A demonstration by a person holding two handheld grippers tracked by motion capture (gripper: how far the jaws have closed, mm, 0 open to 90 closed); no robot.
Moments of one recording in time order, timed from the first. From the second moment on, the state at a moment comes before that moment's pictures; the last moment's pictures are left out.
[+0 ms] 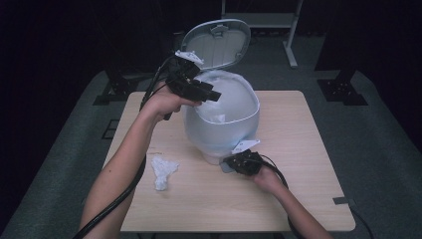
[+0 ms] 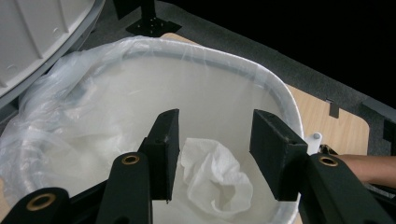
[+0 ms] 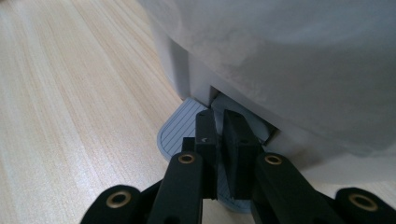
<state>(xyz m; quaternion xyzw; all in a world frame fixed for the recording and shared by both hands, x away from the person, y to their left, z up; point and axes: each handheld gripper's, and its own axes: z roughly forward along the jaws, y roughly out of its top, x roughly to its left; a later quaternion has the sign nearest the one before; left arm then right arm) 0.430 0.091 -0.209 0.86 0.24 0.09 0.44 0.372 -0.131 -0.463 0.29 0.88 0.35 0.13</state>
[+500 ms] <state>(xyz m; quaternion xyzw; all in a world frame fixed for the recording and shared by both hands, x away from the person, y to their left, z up) 0.417 0.109 -0.209 0.85 0.24 0.08 0.46 0.371 -0.130 -0.463 0.29 0.88 0.35 0.13</state>
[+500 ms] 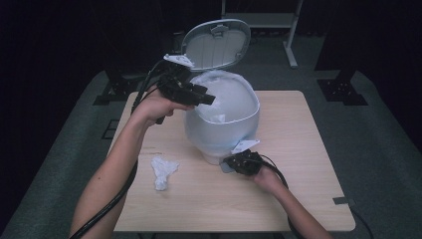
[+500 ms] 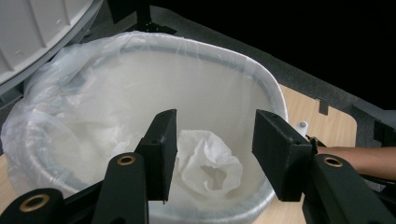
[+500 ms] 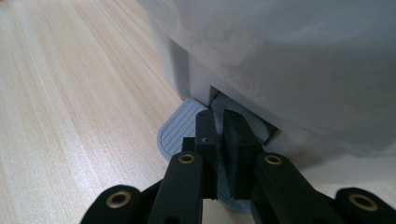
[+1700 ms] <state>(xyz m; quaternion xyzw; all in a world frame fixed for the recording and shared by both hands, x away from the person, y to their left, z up) 0.384 0.164 -0.222 0.85 0.24 0.09 0.47 0.371 -0.128 -0.462 0.29 0.88 0.35 0.14</state>
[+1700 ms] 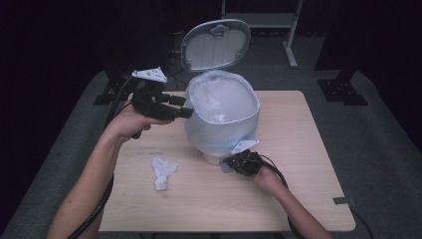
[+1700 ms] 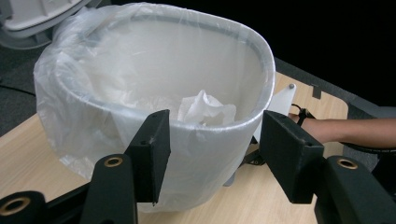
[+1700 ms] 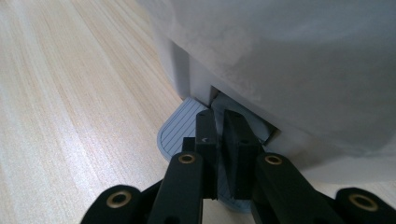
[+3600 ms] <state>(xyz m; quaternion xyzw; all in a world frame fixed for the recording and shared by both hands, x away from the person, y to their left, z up) 0.362 0.218 -0.287 0.84 0.28 0.10 0.46 0.370 -0.127 -0.462 0.29 0.88 0.35 0.14</state>
